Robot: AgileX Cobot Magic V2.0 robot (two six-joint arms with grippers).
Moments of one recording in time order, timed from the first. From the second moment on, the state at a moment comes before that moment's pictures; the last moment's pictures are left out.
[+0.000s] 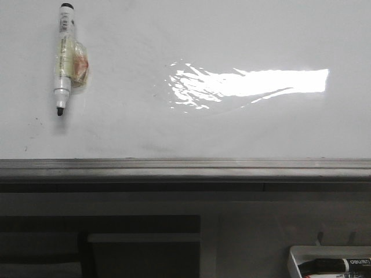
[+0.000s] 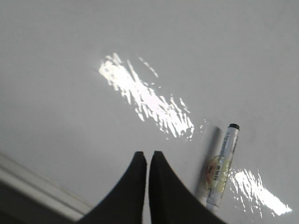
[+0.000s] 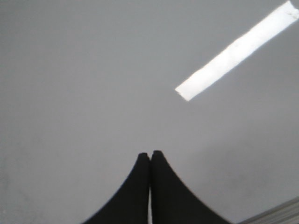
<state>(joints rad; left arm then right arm) -0.09 0.00 -0.05 -0.74 0.14 -0.03 -0.01 -0.01 -0.05 0.54 0.04 0.08</state>
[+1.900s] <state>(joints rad) -0.59 1.25 -0.64 -0.44 0.07 0.01 0.11 0.32 -0.48 0.33 0.51 -0.10</state>
